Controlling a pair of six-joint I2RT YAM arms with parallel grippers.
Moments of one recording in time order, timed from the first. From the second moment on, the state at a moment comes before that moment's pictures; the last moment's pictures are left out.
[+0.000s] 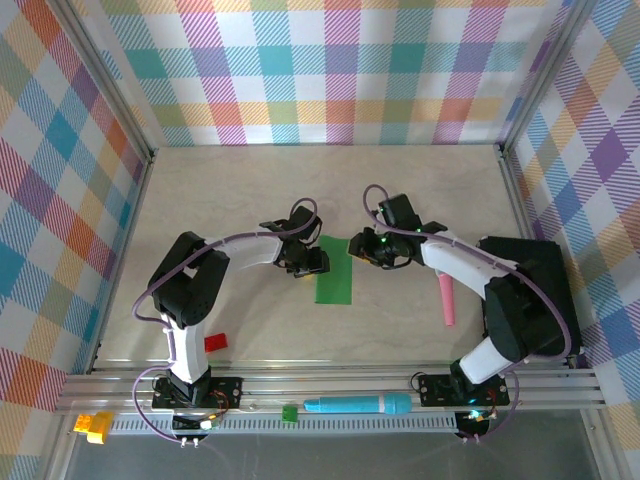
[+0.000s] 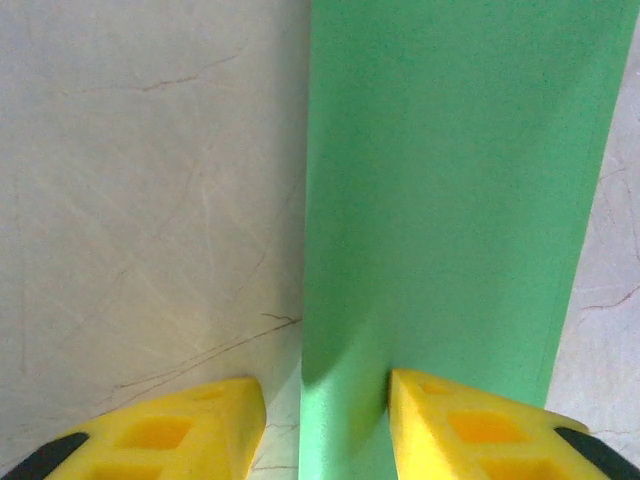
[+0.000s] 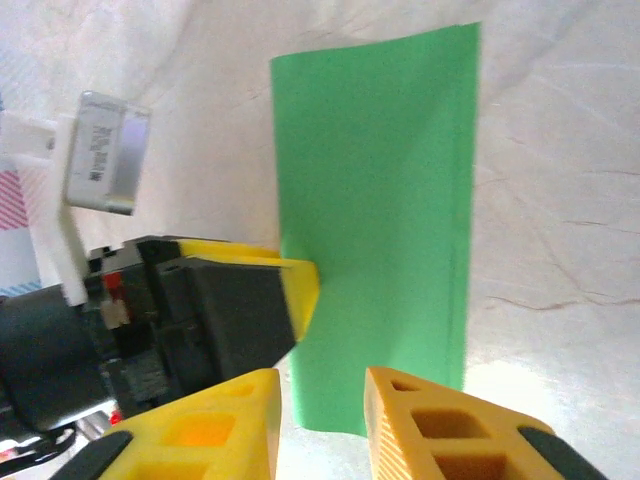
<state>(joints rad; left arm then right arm) -0.63 1.91 1.18 -0.47 0.22 -0.68 0.48 1.55 0.97 -0.38 -0.41 0.73</state>
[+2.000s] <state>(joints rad) -0.65 2.00 1.31 -0.61 0.17 -0.68 0.51 1.75 0.97 -0.34 -0.51 0.75</state>
